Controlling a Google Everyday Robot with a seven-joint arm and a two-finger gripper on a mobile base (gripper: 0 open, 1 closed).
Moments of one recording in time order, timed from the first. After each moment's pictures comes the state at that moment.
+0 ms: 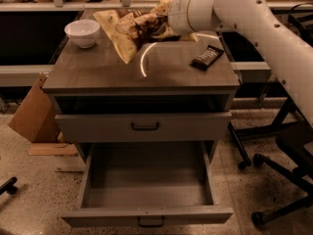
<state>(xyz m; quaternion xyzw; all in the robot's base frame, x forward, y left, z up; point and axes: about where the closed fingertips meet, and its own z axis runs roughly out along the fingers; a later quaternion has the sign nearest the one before) 0.748 -0.012 0.966 -0.71 0.41 -0.13 0.56</state>
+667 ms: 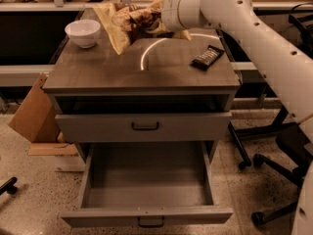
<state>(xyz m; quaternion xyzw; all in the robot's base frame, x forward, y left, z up) 0.785 0.000 0.961 -0.68 0.44 -0.12 0.57</state>
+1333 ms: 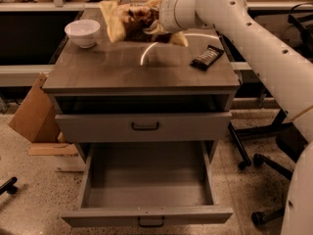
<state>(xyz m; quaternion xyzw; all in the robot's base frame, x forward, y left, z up) 0.797 0.004 0.950 -0.68 0.46 -0.12 0.56</state>
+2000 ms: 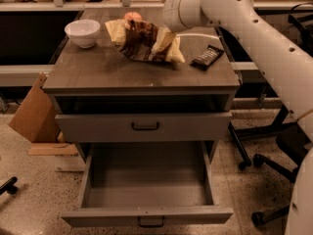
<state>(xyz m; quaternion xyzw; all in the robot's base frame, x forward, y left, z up) 0.790 -0.004 0.952 -0.69 0.46 -0.11 0.55</state>
